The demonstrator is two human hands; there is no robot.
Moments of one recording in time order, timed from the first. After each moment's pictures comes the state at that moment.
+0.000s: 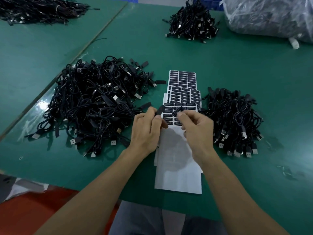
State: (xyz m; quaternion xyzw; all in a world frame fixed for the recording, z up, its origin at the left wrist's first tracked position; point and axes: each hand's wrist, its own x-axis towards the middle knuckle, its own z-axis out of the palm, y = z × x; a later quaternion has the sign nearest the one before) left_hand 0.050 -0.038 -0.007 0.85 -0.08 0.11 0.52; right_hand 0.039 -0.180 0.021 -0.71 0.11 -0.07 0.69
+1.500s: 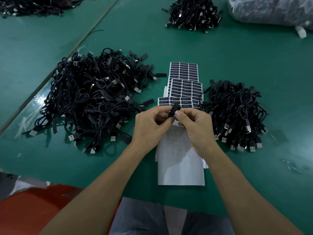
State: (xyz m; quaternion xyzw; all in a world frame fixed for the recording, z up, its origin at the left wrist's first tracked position) left_hand 0.045 -0.042 -0.009 0.79 -0.07 0.10 0.60; right_hand 0.048 -0.192 -0.010 -0.70 0.05 -0.02 0.71
